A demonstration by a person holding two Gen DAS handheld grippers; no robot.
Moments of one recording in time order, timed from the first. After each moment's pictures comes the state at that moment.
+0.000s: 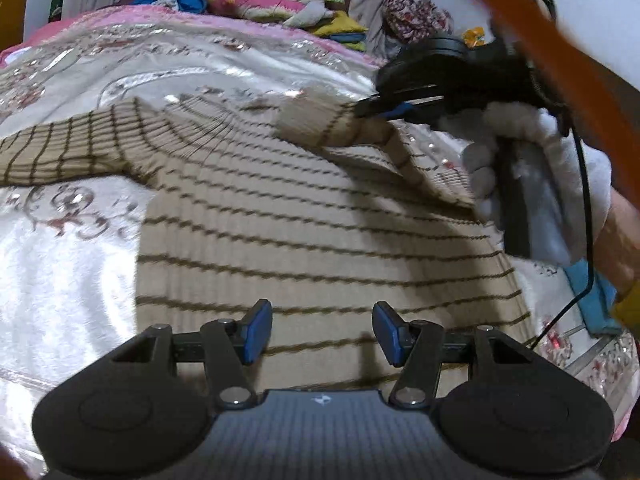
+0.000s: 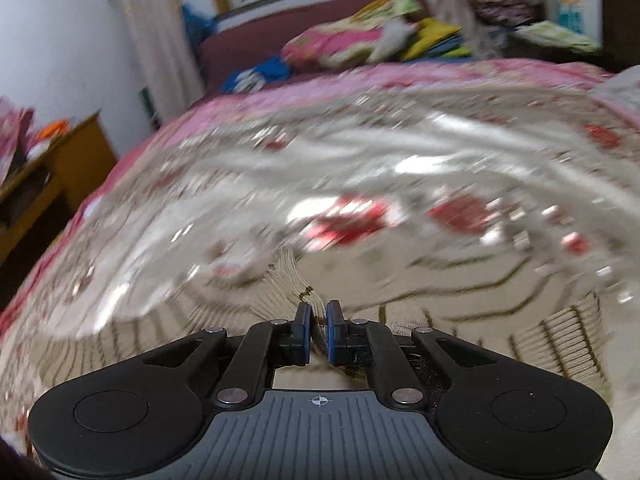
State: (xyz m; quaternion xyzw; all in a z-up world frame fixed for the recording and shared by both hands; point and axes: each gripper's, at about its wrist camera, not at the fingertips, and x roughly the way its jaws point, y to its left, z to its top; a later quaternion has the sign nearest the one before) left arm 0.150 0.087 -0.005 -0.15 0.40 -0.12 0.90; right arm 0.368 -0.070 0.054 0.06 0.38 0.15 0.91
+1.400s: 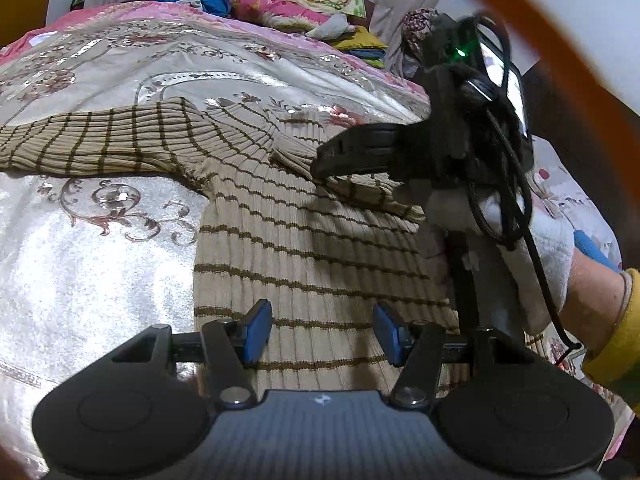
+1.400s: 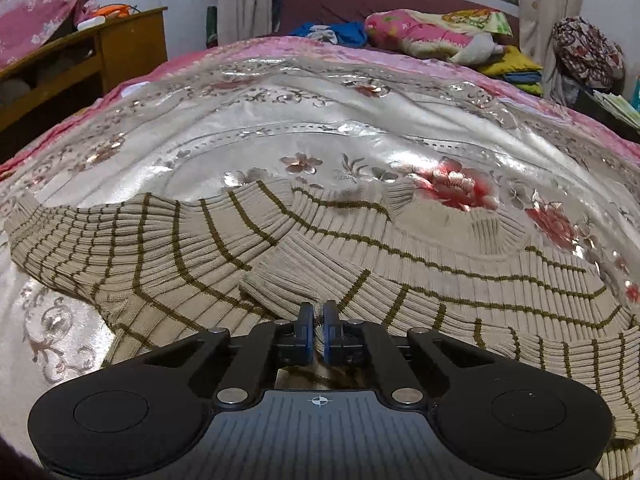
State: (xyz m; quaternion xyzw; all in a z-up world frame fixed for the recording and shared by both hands) left arm 0.147 0.122 -0.008 -0.18 0.38 -0.10 0.90; right arm 0.338 0.021 0.007 -0.11 0.38 0.19 0.90
